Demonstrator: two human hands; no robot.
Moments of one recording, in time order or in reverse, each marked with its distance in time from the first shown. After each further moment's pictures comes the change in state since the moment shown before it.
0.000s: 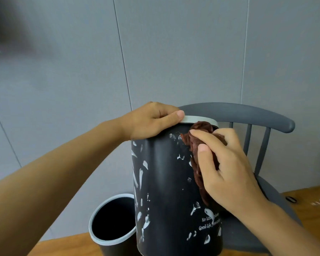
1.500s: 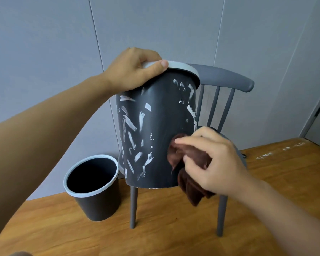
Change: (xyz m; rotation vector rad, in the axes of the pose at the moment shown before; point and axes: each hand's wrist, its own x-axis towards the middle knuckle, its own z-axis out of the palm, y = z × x) left_hand 0.012 -0.011 0.036 0.038 0.285 0.086; right_hand -0.090 0.013 -0.050 -0.016 -0.281 -0.093
